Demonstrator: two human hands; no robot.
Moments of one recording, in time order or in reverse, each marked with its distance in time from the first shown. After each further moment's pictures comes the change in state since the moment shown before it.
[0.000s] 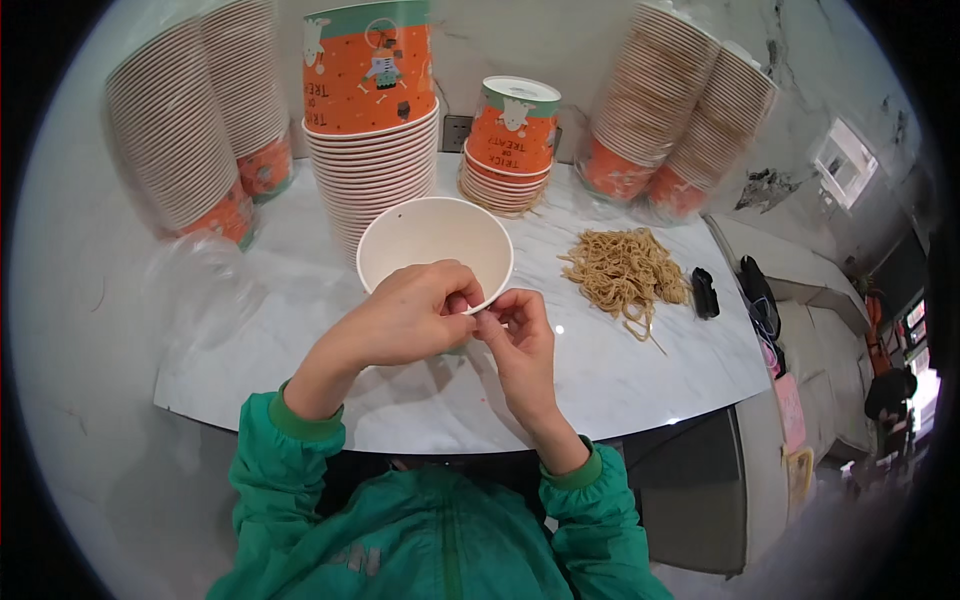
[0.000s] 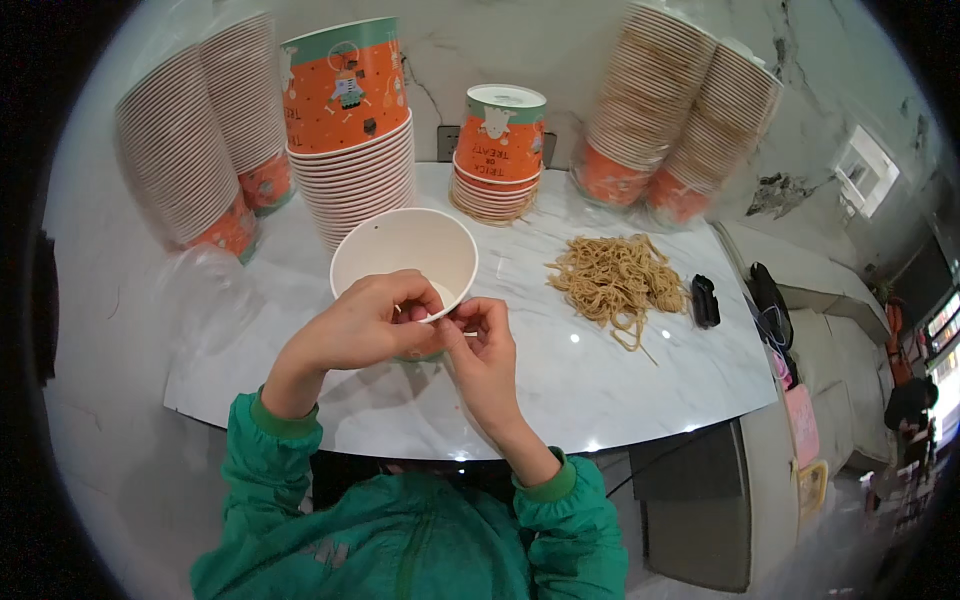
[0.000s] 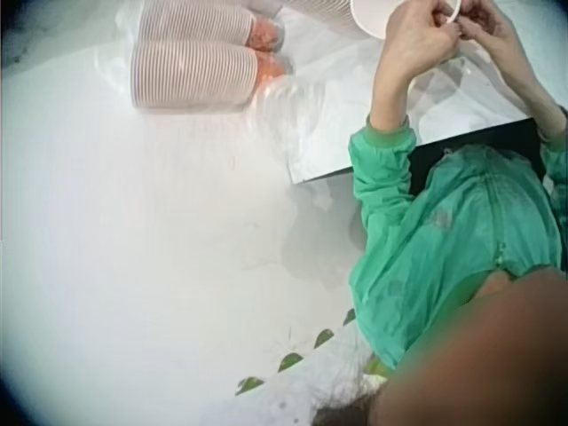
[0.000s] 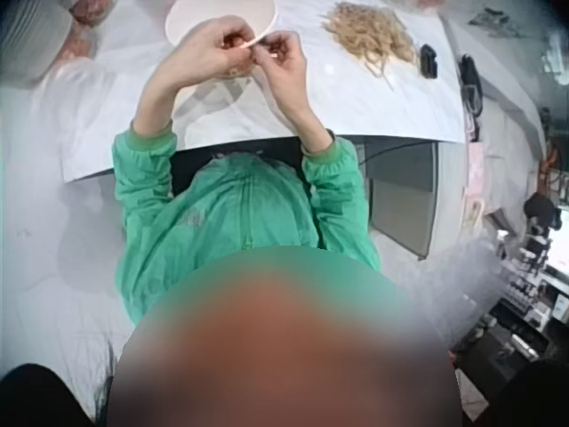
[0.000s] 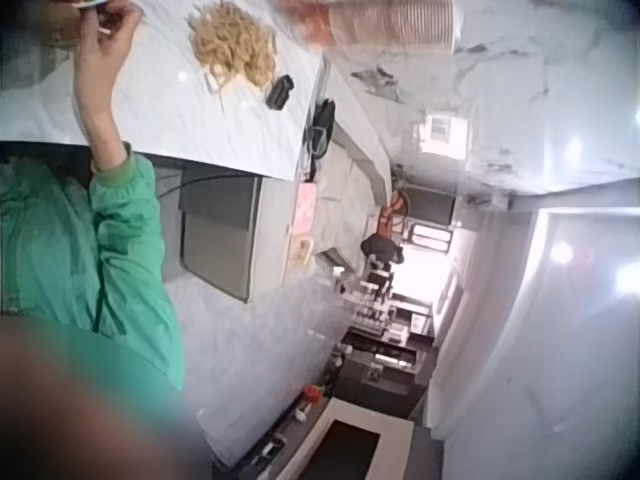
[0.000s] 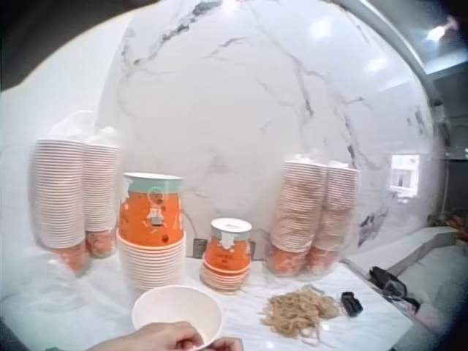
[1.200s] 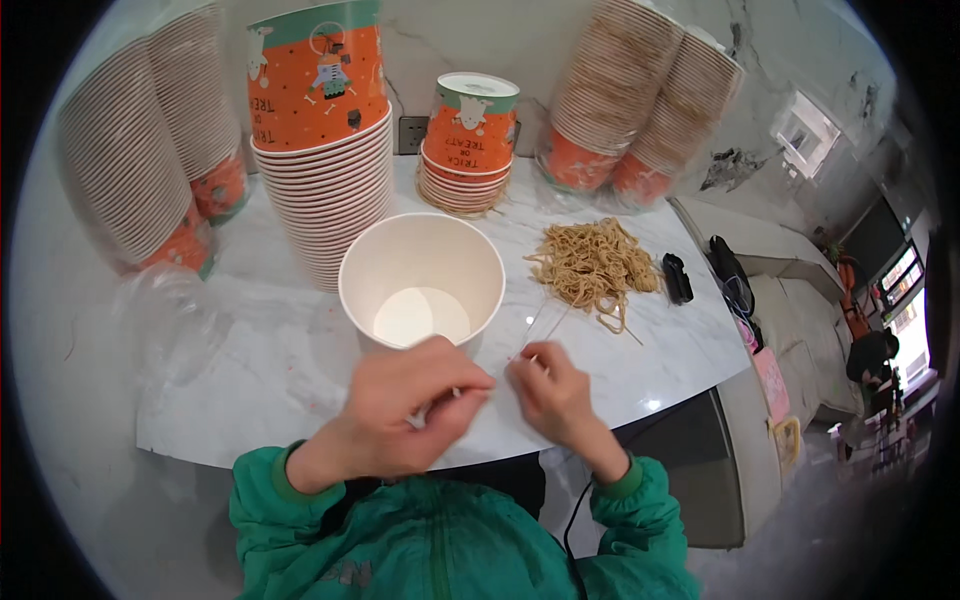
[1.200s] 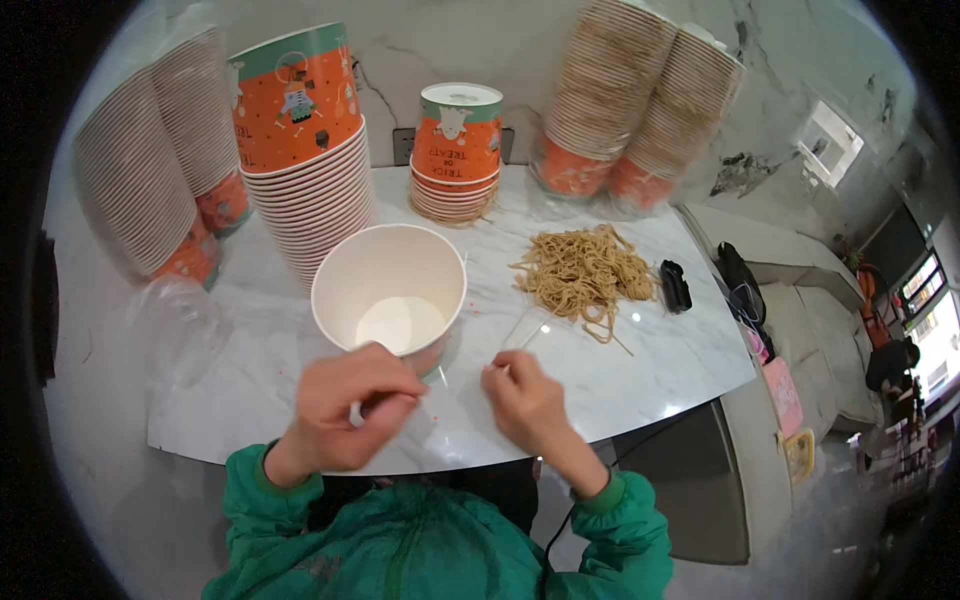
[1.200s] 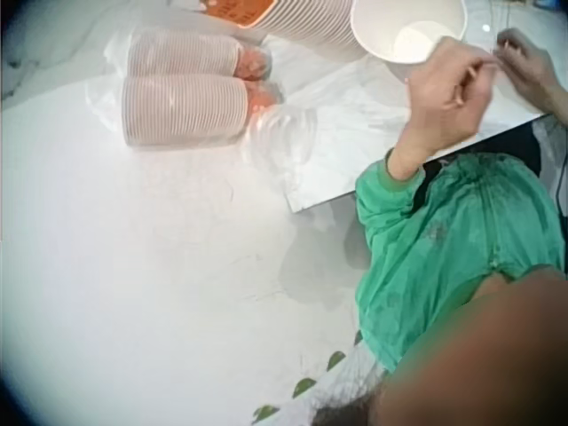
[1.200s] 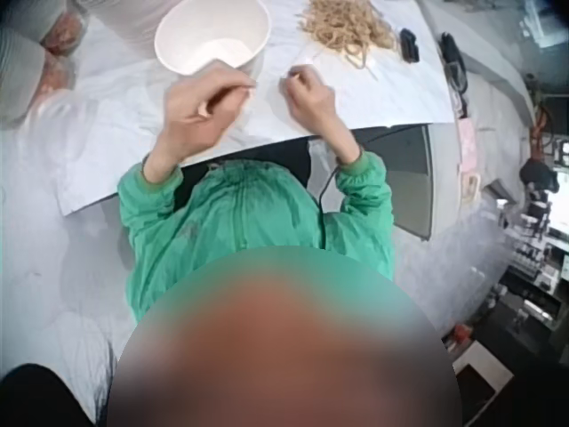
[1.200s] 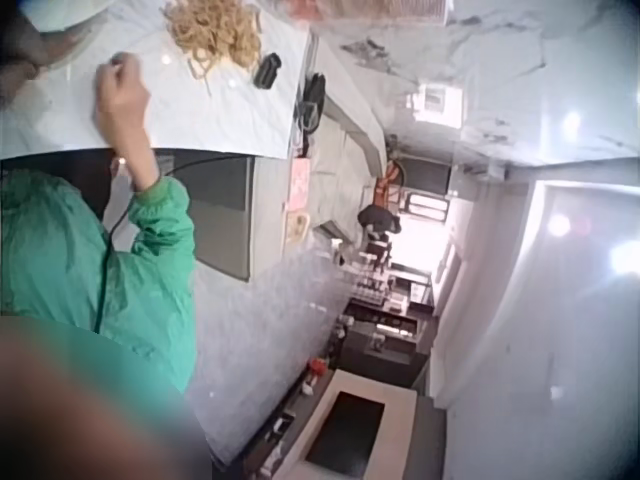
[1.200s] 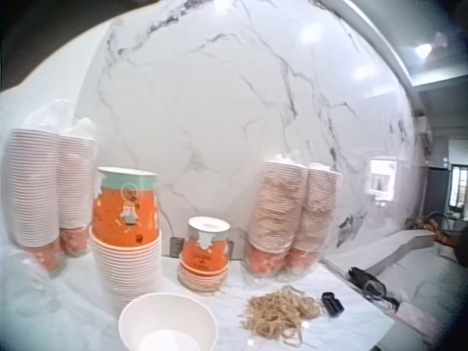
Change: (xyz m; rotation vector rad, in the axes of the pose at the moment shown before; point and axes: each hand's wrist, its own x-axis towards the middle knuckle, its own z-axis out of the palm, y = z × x) left_hand -0.035 0.021 0.036 -0.194 0.281 0.600; right_hand -0.035 -0.014 -0.098 -1.321 -0.186 -0.544
